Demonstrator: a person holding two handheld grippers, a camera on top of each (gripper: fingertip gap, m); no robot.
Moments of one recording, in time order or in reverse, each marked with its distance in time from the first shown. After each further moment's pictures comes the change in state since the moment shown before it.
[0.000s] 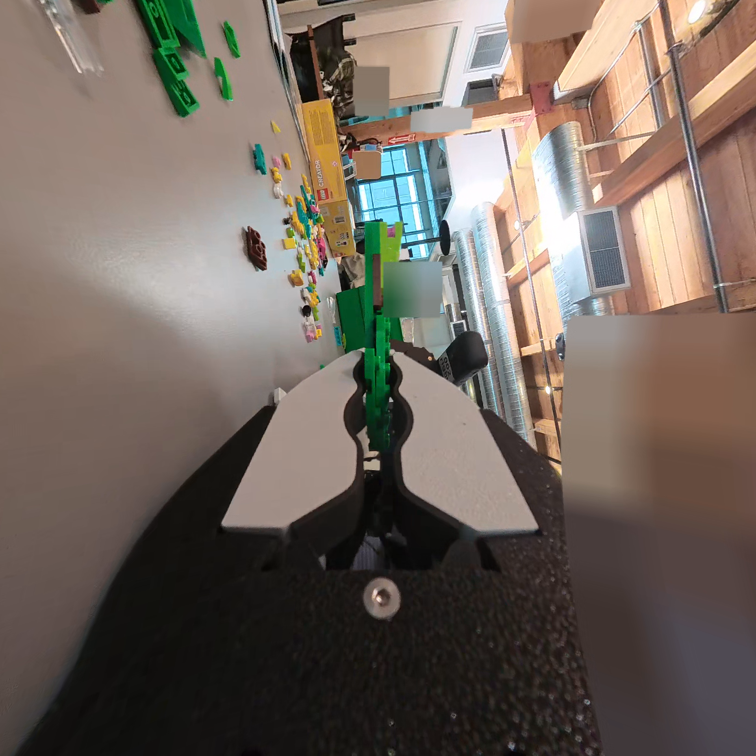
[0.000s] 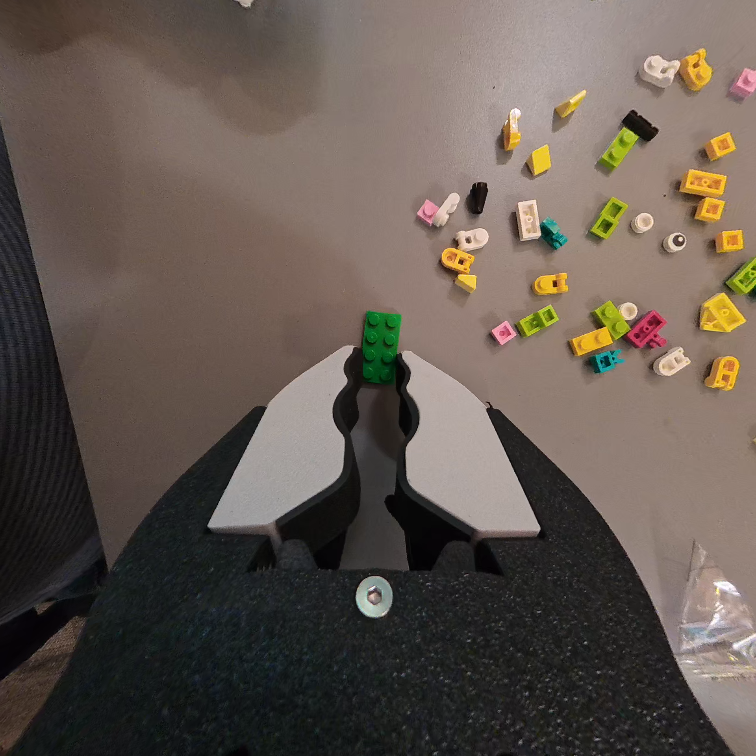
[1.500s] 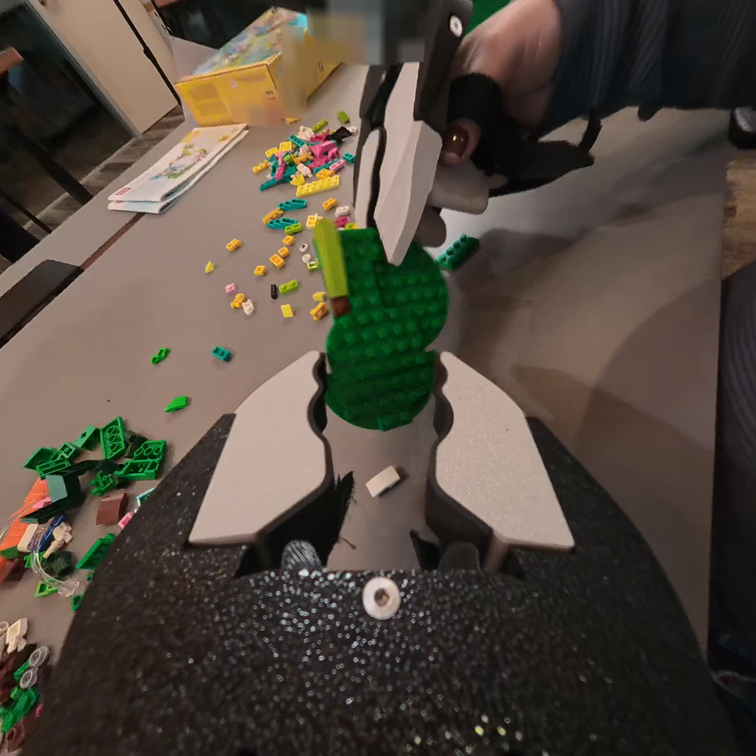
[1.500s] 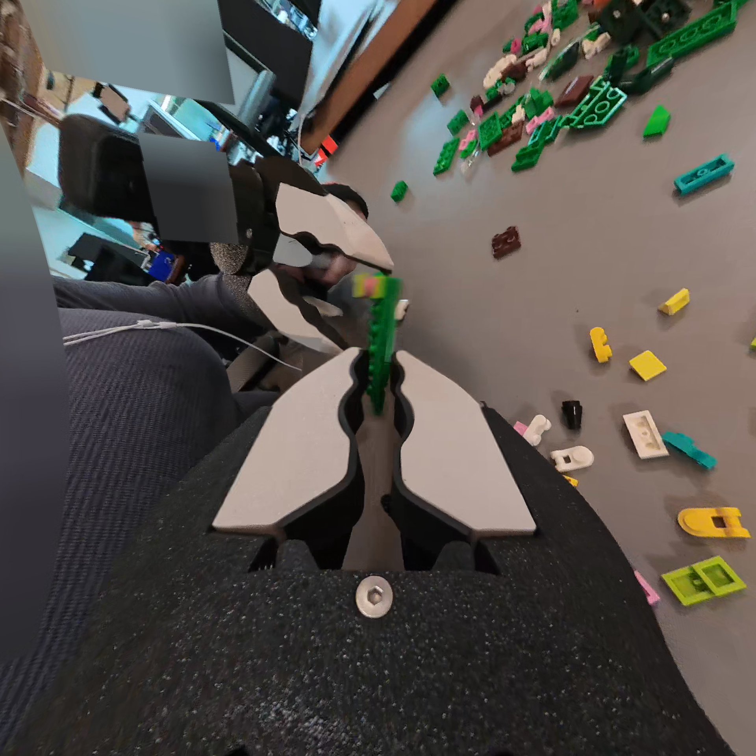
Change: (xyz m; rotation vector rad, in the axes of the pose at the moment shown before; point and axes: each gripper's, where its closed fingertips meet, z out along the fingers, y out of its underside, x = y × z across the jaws) left arm -0.006 0.041 0.052 -0.534 -0.300 1.676; right arm -0.021 -0.108 -0.001 0.450 -0.587 0.440
